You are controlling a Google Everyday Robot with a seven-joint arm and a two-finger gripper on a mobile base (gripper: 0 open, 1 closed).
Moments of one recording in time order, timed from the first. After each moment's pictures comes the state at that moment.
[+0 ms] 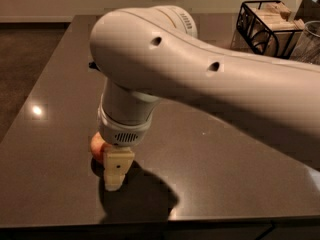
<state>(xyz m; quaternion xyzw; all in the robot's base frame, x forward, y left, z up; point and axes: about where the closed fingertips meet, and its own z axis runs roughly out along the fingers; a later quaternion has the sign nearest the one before) 0.396 0.086 0.852 -0.74 0.64 0.08 0.16</state>
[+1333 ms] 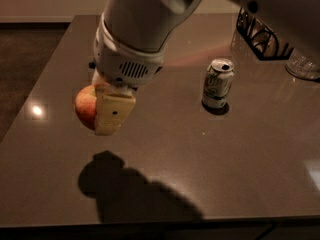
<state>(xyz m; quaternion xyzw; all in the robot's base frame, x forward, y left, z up) 0.407 0.081 0.971 -0.76 0.61 0.11 0.21</state>
